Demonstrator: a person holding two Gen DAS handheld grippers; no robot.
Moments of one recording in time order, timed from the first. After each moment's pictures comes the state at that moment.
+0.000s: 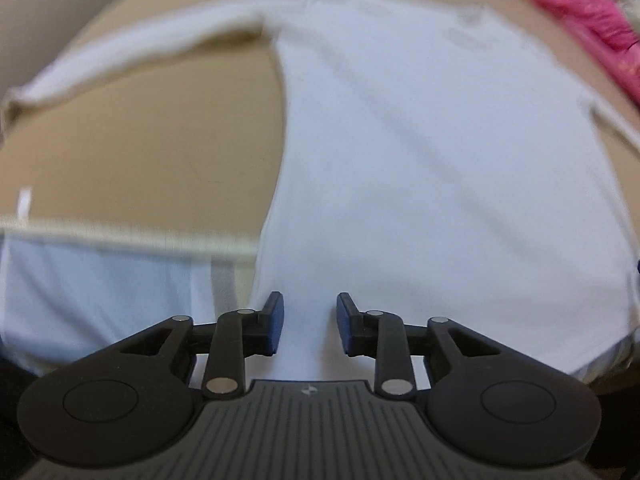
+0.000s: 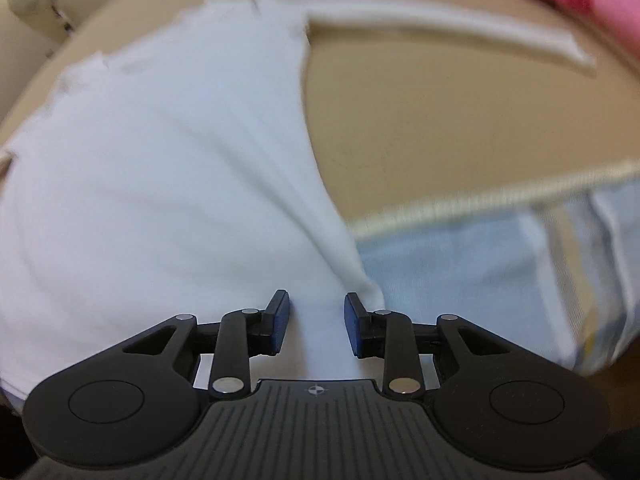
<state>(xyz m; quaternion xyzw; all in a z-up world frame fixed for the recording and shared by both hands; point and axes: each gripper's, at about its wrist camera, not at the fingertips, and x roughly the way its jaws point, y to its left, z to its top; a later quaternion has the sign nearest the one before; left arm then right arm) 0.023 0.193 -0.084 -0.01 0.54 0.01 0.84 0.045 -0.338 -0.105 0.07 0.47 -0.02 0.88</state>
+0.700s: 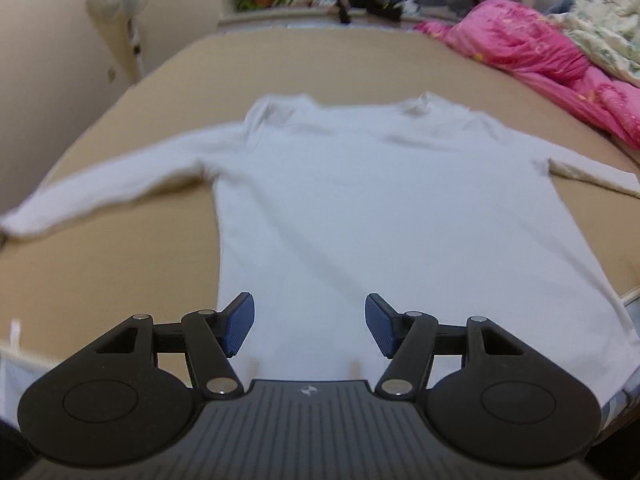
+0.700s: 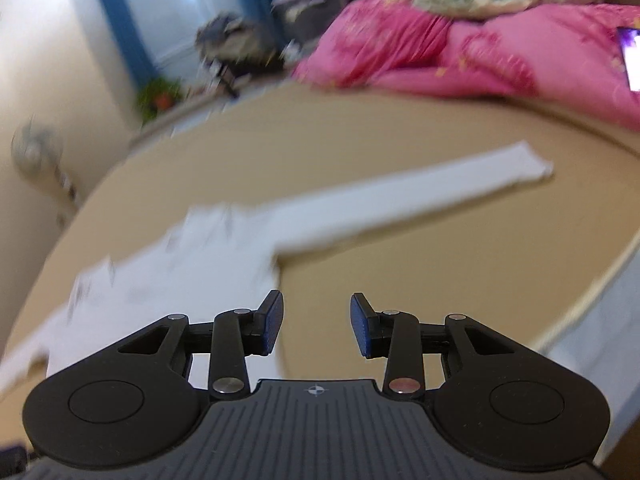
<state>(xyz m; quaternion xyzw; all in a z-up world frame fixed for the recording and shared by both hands) 0.057 0.129 -0.066 0.04 0.40 -0.02 0.92 0.097 -0.450 -0.017 0.18 0.29 -0.09 0.94</state>
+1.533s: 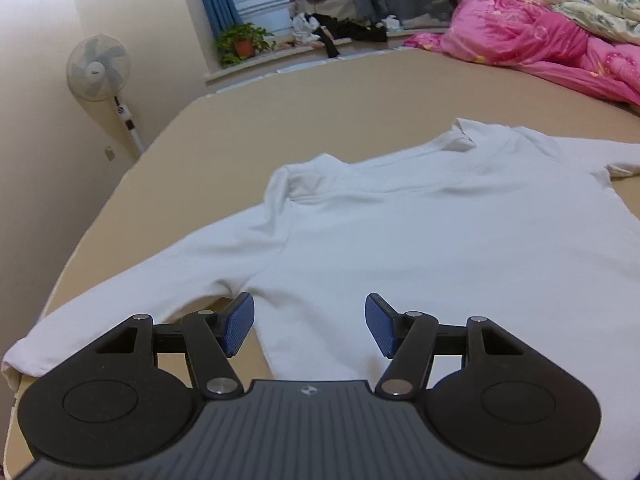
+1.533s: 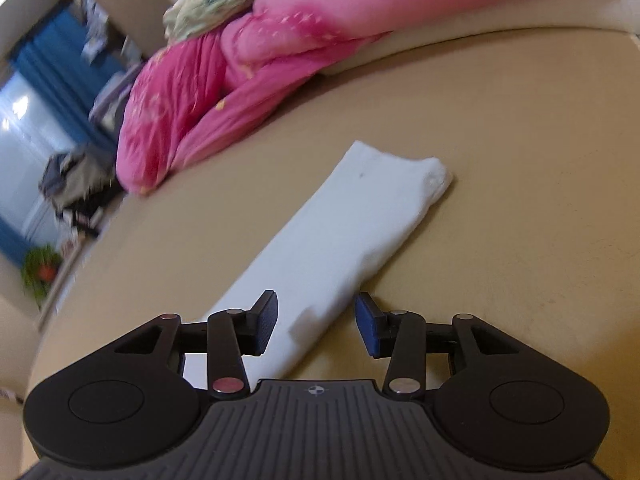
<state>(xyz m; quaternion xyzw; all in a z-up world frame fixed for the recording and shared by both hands) 0.168 0.144 -0.086 0.14 0.34 -0.01 0.93 0.257 -0.690 -0.162 0.38 0.21 -0.26 0.86</state>
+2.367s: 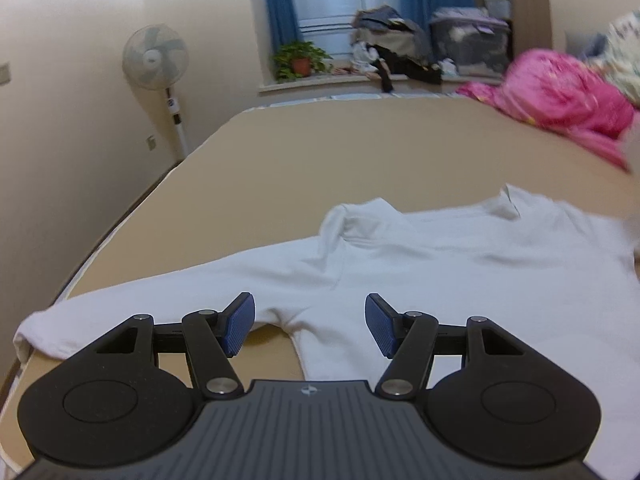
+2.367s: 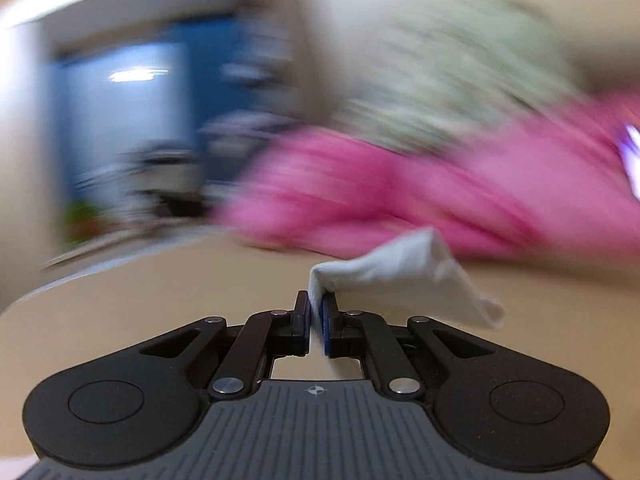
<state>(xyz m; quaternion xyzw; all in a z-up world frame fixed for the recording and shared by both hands) 0.170 0.183 -0.046 0.06 0.30 0.05 0.95 0.308 -0.392 -0.007 0.07 0.08 -0.09 0.99</state>
